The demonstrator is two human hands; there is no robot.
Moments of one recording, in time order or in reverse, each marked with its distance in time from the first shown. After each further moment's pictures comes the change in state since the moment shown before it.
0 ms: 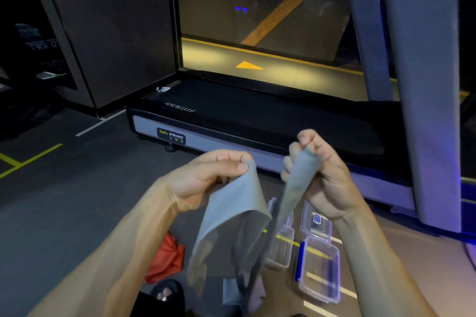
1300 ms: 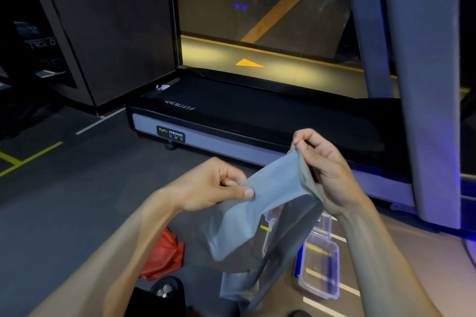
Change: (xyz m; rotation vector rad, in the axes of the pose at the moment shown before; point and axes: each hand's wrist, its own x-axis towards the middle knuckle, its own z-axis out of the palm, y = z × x) left_hand -0.003 -0.013 0.000 0.544 0.097 -0.080; right_hand -0.005 -0.007 0.002 -0.298 0.200 -0.013
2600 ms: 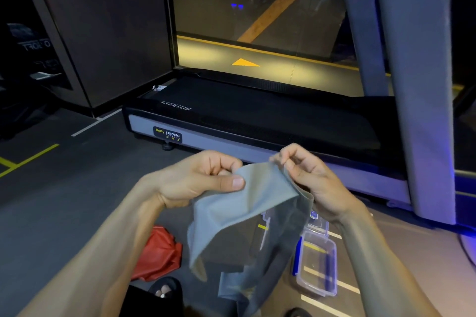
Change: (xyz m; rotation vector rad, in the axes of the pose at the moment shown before) left_hand -0.002 0.009 -0.013 -0.314 -0.163 0.018; right_hand -0.012 0.014 -0.012 -0.161 -0.131 0.081
